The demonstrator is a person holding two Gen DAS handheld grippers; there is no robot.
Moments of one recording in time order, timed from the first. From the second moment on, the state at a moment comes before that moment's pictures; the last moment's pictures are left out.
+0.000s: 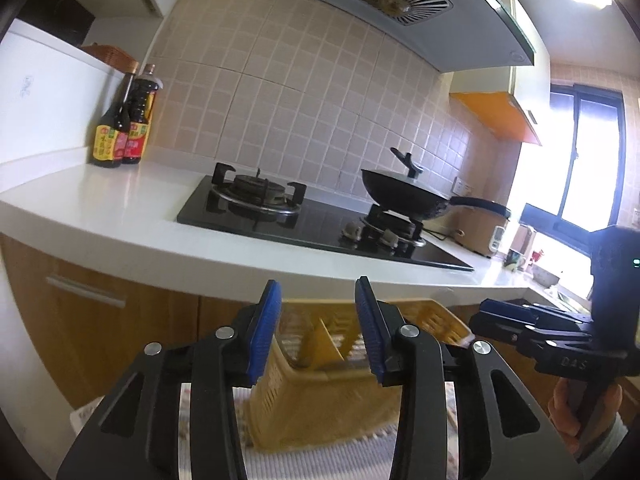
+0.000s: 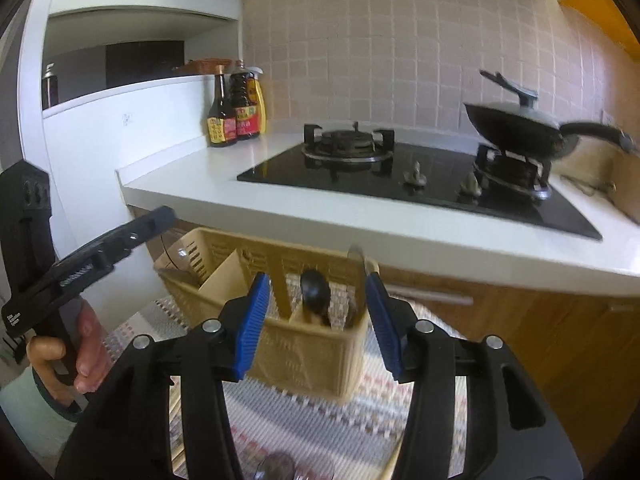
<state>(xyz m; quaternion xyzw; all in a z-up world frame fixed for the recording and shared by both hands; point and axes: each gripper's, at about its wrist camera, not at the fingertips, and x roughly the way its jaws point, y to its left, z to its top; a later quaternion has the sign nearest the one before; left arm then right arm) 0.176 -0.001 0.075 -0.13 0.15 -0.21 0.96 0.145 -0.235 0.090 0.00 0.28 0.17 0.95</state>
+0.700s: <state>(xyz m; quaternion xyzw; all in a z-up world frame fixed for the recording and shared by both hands) 0.108 -0.041 0.061 -0.02 0.37 -0.22 0.90 0.100 -0.264 0.039 0.07 0.50 0.14 0.85</state>
